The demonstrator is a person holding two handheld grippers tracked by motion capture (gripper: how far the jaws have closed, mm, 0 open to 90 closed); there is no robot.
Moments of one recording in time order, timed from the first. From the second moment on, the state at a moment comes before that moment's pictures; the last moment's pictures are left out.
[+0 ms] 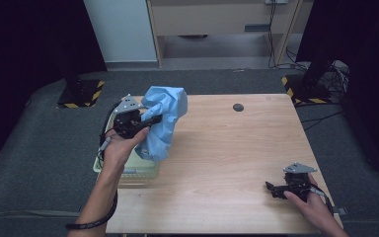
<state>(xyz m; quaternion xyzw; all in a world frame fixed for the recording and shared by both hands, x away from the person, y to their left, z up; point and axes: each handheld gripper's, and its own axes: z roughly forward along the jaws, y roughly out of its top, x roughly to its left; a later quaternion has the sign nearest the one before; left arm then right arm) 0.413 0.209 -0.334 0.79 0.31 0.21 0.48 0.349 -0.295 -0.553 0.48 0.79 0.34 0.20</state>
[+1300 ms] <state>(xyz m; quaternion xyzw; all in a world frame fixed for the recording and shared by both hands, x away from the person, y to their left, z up) 0.401 0.138 -0.353 0.82 0.27 0.16 0.47 0.349 -0.295 -0.553 0.47 0.79 0.34 0.20</state>
